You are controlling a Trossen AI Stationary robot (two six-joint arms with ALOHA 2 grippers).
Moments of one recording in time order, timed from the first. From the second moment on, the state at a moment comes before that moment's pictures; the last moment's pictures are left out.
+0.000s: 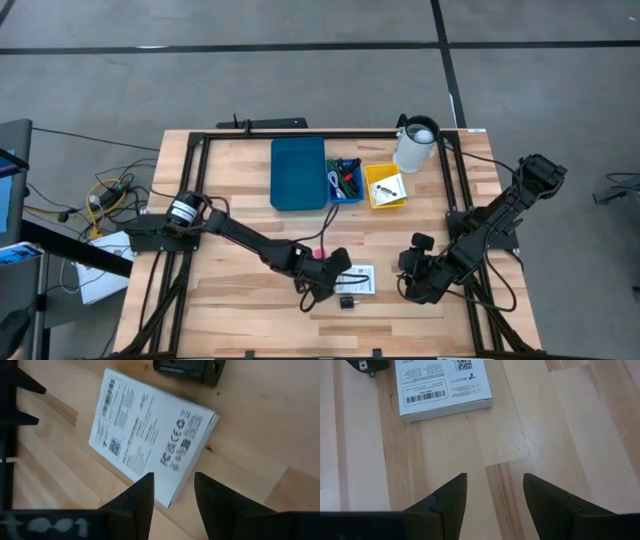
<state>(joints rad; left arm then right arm) -0.34 2.06 1.38 -0.24 -0.19 0.95 0.80 1.36 0.62 -0.50 0.42 0.91</state>
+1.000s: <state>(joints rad) -0.32 2.06 1.34 -0.16 -0.14 0.99 0.80 1.36 0.62 -0.52 0.41 0.91</state>
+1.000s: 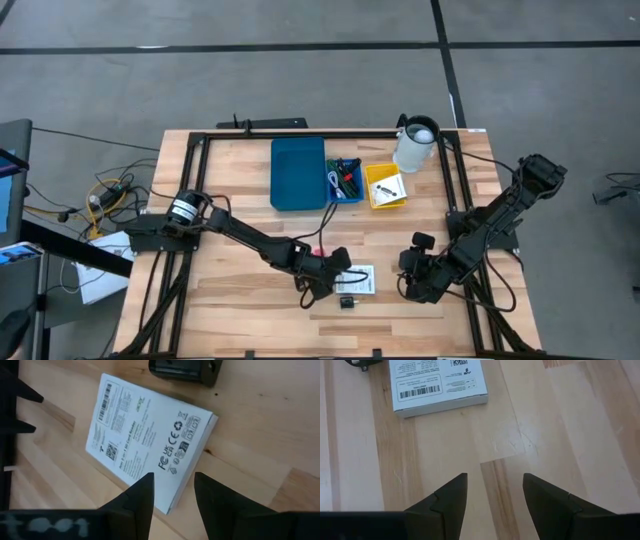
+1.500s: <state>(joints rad) -0.33 2.13 1.35 -0.12 -0.16 0.99 0.80 1.36 0.62 -0.51 0.39 0.91</state>
